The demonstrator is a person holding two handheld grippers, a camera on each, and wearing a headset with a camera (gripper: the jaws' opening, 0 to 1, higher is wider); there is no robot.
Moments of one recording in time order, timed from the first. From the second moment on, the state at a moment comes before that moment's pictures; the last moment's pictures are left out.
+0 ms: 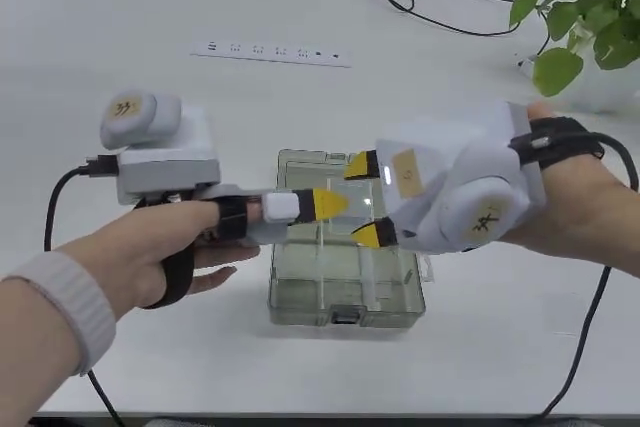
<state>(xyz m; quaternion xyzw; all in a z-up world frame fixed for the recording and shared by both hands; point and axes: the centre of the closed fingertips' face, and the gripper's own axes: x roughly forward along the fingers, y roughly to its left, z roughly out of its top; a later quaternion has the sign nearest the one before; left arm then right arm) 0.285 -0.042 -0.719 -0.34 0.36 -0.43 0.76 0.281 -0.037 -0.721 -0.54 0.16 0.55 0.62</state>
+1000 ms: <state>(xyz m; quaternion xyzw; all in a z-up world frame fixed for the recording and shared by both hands) 0.264 -0.041 -0.718 -0.27 0.33 -0.50 0.75 0.276 -0.043 -0.697 -0.33 0.25 0.61 0.68</state>
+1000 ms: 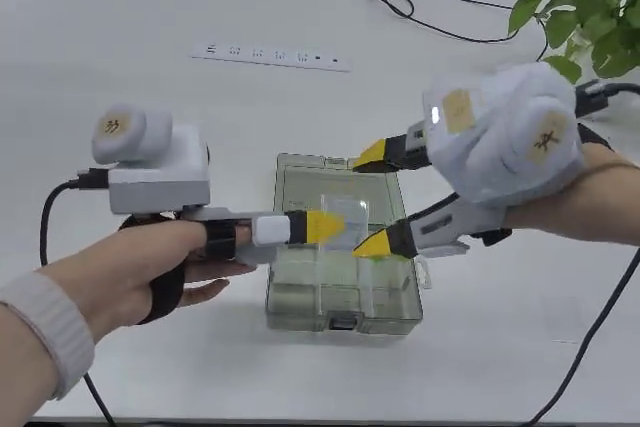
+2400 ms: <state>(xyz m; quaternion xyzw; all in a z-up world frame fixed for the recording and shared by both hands) 0.217 -0.051 -0.710 -0.12 0.23 -0.63 0.73 0.218 -0.046 -0.713 -0.24 0.50 0.70 0.46</state>
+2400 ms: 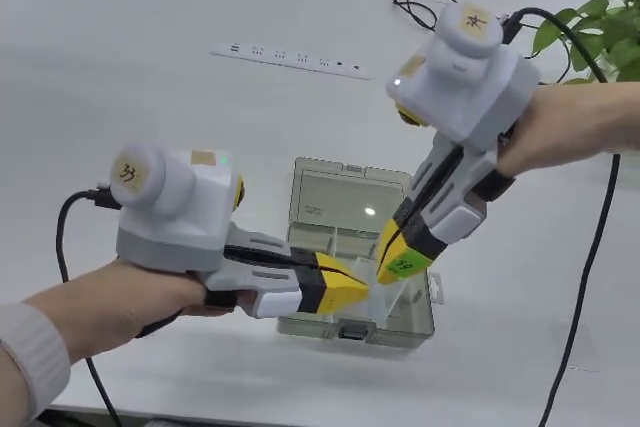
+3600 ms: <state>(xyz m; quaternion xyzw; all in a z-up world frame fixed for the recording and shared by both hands) 0.245 -0.011 -0.752 -0.02 0.25 -0.53 0.81 0.250 -0.059 -0.743 -0.36 0.49 0.60 0.51</state>
